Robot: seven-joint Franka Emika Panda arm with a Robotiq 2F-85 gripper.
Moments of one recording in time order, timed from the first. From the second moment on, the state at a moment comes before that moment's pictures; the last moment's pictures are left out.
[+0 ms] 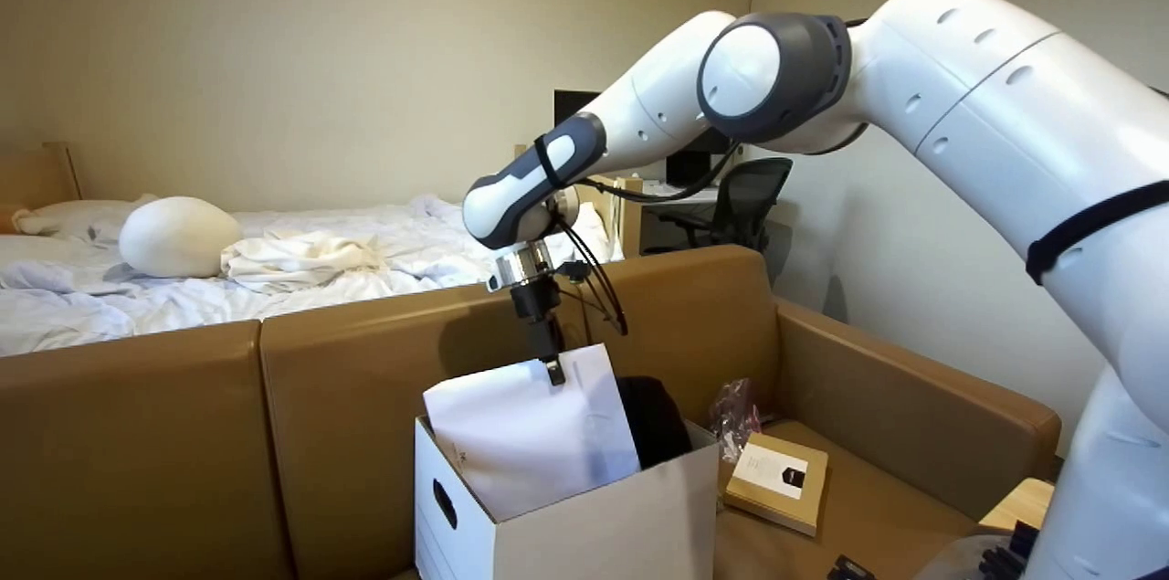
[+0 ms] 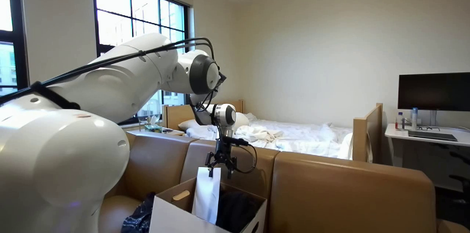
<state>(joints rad) 0.10 0.92 0.17 -1.28 -0.15 1.71 -0.71</state>
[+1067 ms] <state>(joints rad) 0.11 0.99 0.18 -1.14 -0.15 1.44 -0.86</state>
